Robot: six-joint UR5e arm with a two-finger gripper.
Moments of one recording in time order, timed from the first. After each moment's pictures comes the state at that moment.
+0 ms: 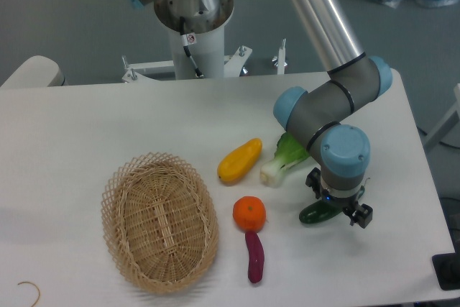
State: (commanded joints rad) arm 2.60 -2.25 -1.45 -0.92 1.71 1.39
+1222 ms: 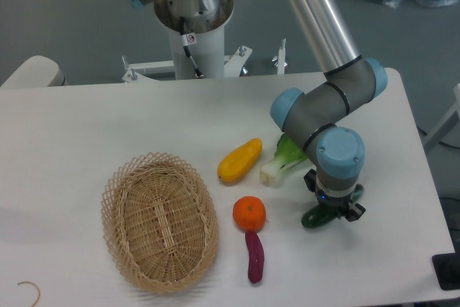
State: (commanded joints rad) arm 2.60 -2.25 -1.45 -0.92 1.72 1.39
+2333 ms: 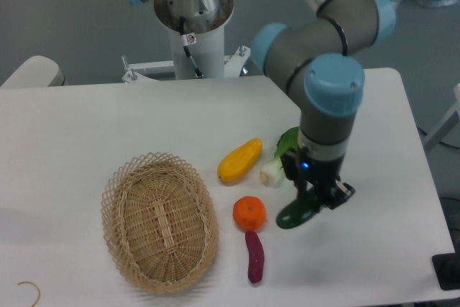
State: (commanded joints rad) arm 2.52 -1.95 -1.34 -1.22 1.46 1.29
